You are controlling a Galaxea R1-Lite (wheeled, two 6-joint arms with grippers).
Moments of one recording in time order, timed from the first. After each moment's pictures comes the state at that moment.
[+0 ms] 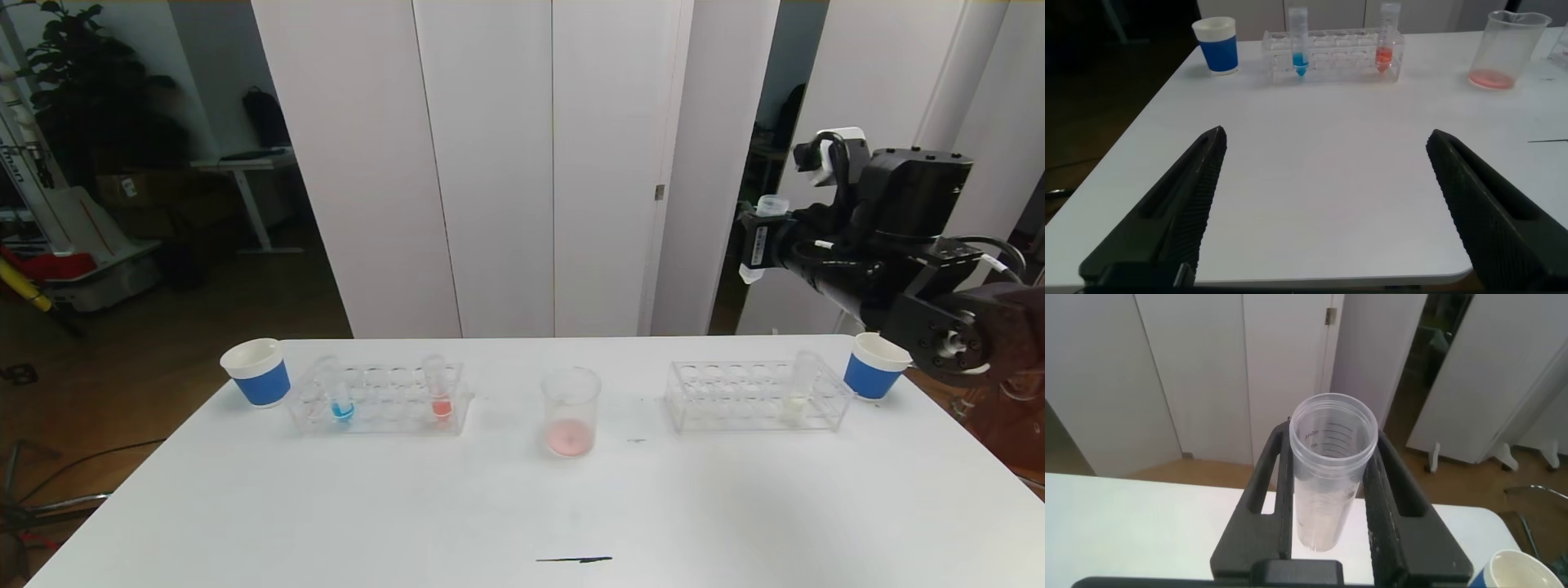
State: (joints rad) left arm 0.00 0.00 0.00 0.00 0.00 0.02; right arm 0.25 1.89 -1.19 -0.68 -0.25 -0.04
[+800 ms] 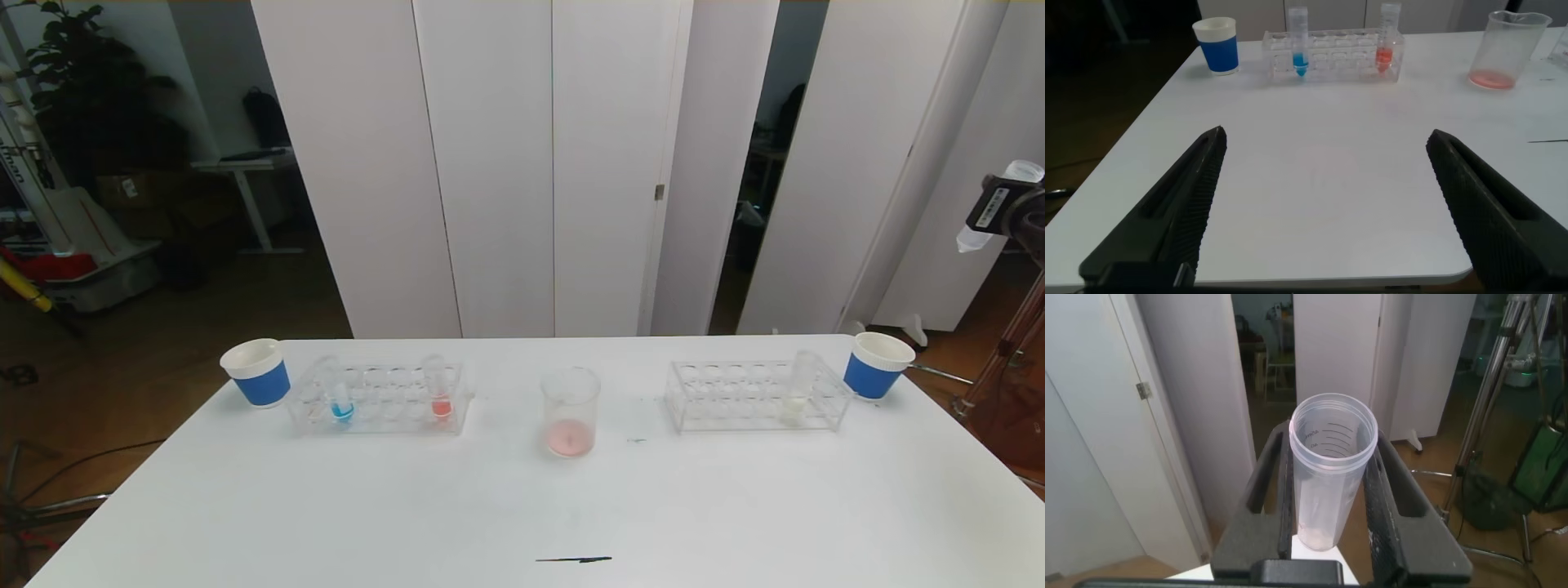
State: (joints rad) left arm 0.00 0.00 0.00 0.00 0.00 0.02; right arm -0.24 1.85 -1.16 -0.84 -0.17 0.02
